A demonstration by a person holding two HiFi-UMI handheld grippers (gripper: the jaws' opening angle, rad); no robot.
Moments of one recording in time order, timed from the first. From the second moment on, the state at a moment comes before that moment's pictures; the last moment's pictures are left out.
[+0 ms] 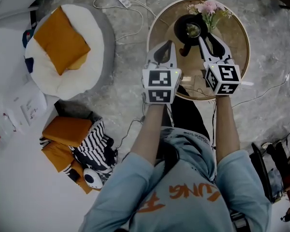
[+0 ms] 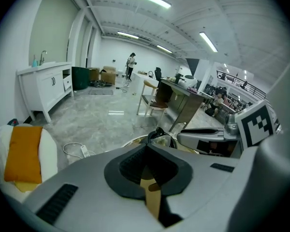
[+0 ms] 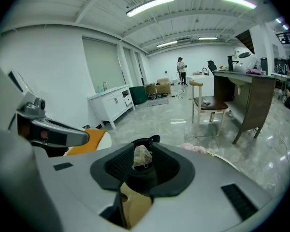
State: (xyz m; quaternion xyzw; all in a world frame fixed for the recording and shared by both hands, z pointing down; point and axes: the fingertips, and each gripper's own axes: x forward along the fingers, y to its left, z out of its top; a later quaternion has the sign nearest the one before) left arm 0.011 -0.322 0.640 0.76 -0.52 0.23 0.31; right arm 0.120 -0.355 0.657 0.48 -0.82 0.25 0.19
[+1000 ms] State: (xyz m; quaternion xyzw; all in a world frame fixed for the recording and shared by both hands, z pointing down) left arm 0.003 -0.311 0.410 0.81 -0.55 0.07 0.19; right arm 0.144 -0.315 0.436 0.54 -0.82 0.18 0.06
